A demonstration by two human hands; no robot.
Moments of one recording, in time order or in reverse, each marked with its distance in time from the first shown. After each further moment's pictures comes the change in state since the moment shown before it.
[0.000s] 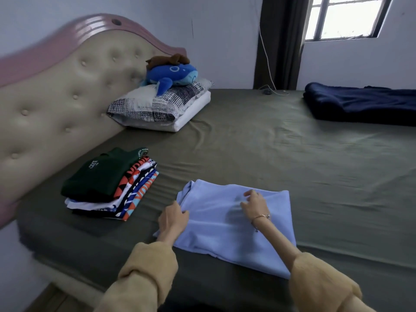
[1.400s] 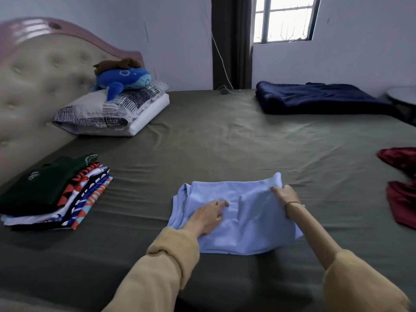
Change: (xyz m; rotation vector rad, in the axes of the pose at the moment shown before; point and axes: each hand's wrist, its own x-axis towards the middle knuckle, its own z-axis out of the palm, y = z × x) left_hand -0.077 0.147 0.091 0.205 -0.400 0.788; right_hand -0.027 0.140 -0.161 0.257 0.196 0.326
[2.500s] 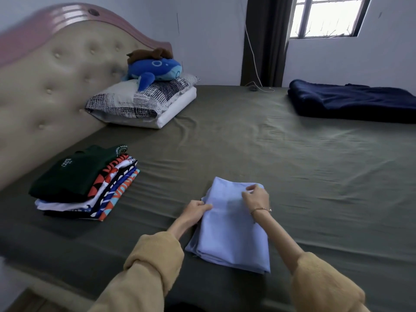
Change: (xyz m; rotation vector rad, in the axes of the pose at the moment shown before) left_hand -0.017 -0.106 -0.028 -0.980 0.177 -0.577; right_hand -0.034 -0.082 0.142 -0.012 -0.028 -0.168
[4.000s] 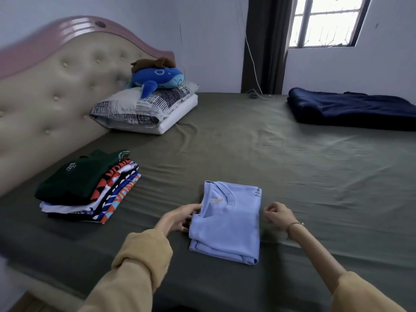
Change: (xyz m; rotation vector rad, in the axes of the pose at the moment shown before) left_hand -0.006 0.009 -0.029 0.002 -0.187 -0.263; right_hand 0.027 0.071 -0.055 0.039 -0.343 -0.067
